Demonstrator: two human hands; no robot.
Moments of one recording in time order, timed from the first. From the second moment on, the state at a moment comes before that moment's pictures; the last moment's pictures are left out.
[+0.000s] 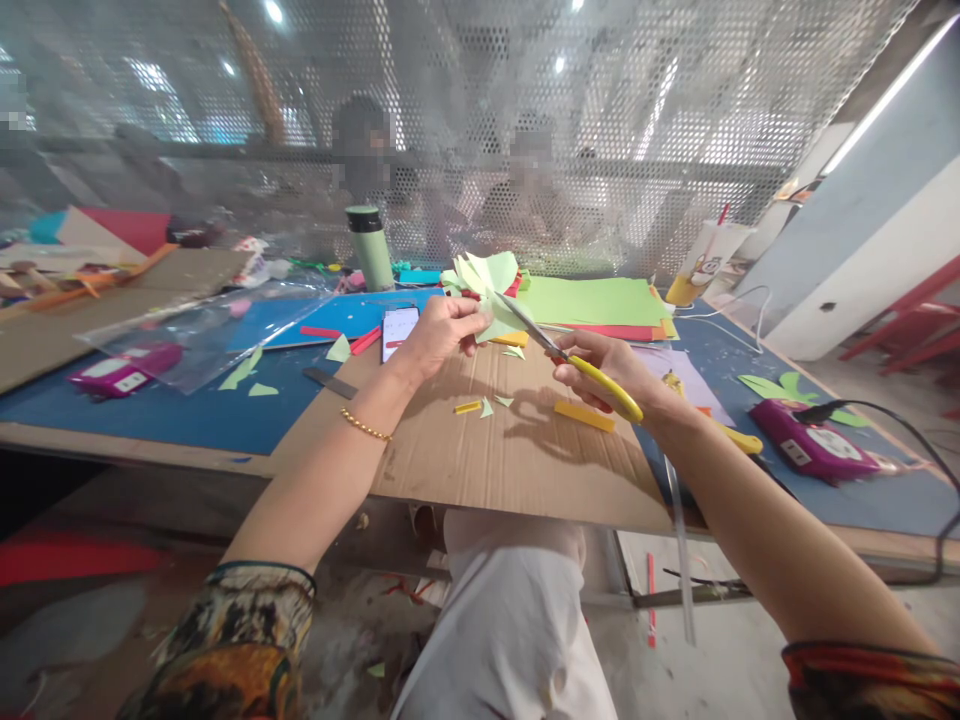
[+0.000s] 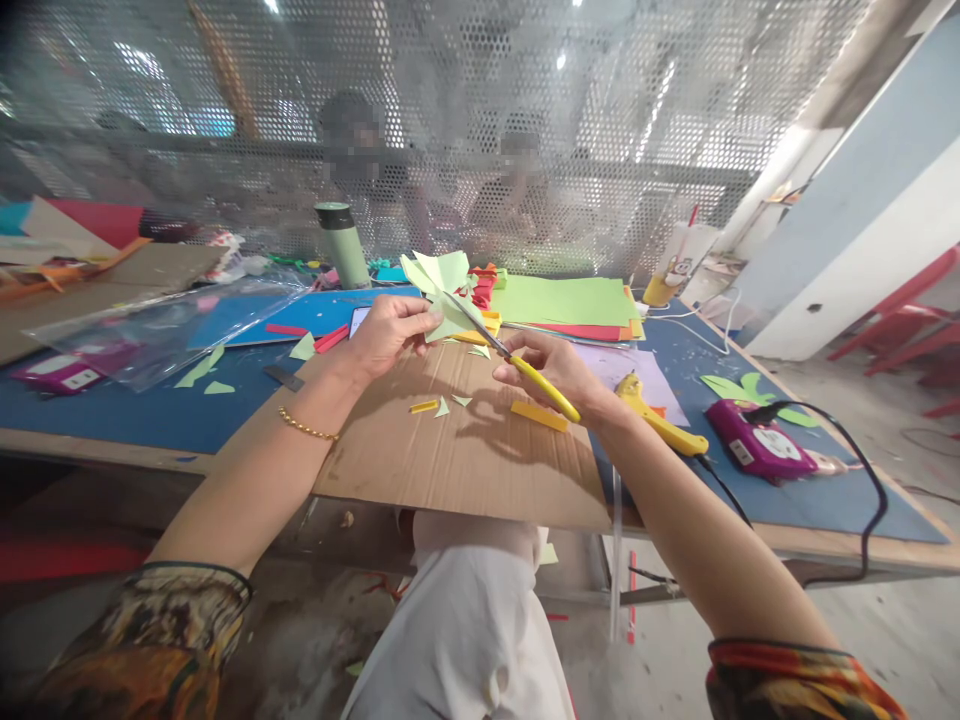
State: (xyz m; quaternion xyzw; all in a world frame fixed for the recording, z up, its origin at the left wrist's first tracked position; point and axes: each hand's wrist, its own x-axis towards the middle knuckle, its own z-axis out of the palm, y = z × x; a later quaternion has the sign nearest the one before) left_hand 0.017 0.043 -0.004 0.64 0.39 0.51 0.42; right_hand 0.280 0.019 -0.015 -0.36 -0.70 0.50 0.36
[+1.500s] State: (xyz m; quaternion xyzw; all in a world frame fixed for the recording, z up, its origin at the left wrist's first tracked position) left_hand 0.014 0.045 -0.005 0.62 0.37 0.51 0.46; right_hand 0.287 0.013 -0.013 -0.37 -0.70 0.48 0.37
